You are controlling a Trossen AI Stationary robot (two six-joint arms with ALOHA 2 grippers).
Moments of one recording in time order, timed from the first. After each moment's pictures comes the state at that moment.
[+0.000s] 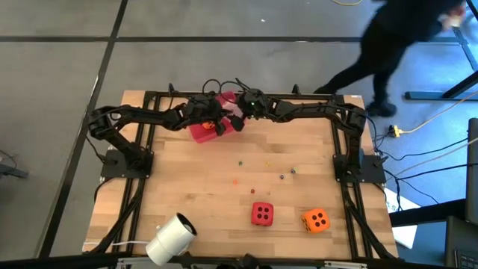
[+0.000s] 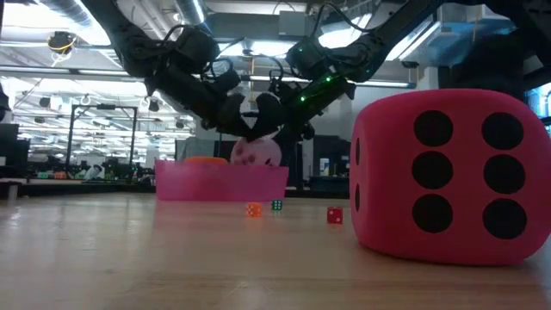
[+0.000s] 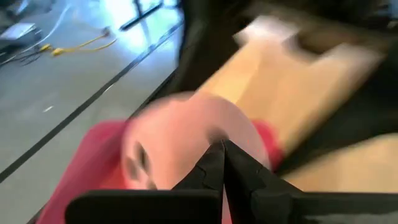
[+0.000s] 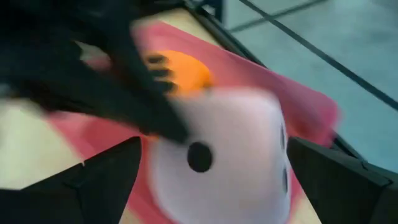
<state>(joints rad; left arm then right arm) 0.57 1.50 0.73 0.39 -0.07 0.09 -0.35 1.96 1.30 0.11 0.03 0.09</state>
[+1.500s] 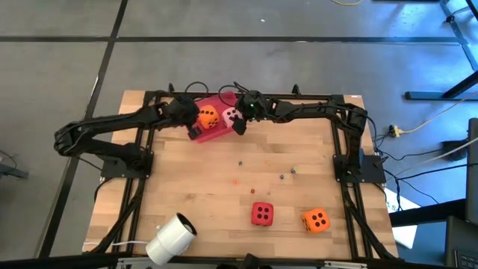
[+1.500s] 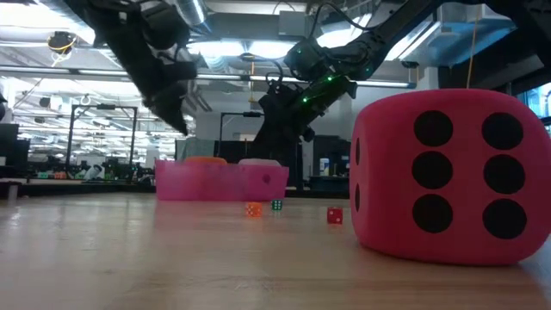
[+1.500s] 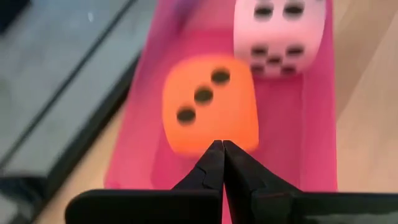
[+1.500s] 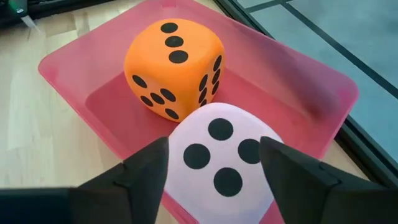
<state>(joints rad) 0.57 1.09 0.73 -0.43 -0.24 0.06 -0.36 1.96 1.30 0.02 0.01 0.05</state>
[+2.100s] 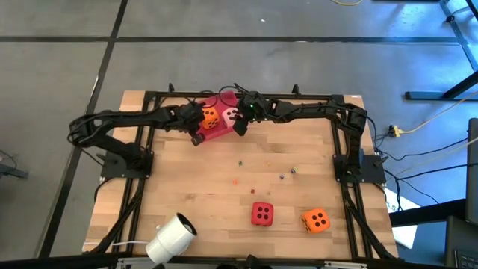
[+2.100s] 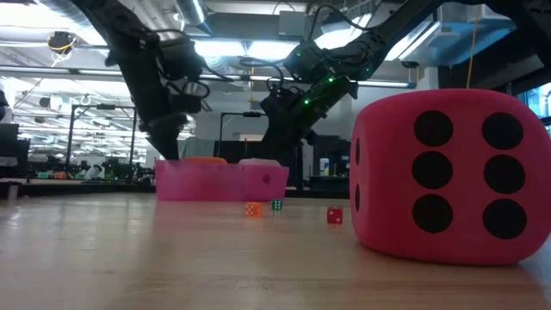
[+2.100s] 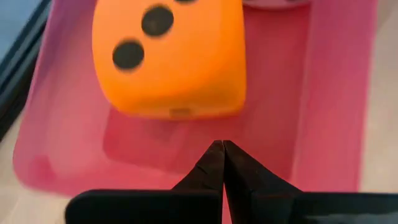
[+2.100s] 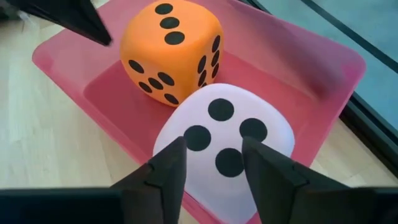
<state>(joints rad) 0.56 1.31 0.73 -0.42 -0.19 -0.01 -0.36 1.96 1.30 -0.02 0.01 0.10</state>
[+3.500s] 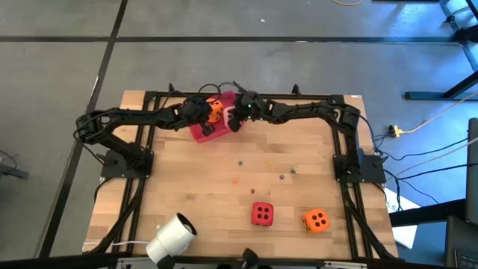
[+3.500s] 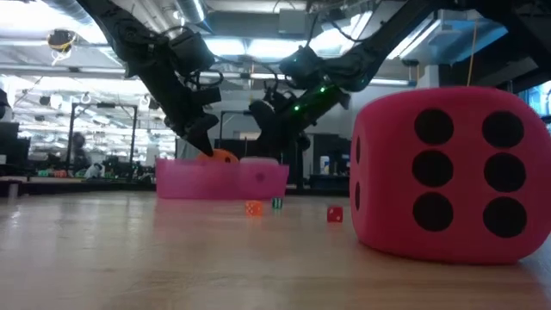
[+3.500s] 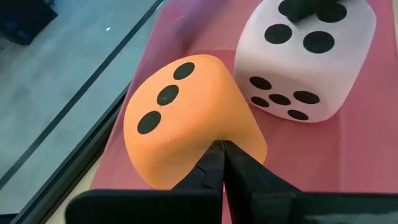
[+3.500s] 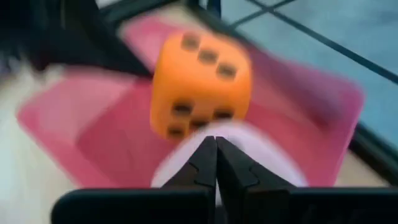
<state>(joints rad) 0.56 1.38 0.73 -0.06 -0.31 0.07 -0.38 2.04 1.33 0.16 0.03 0.18</state>
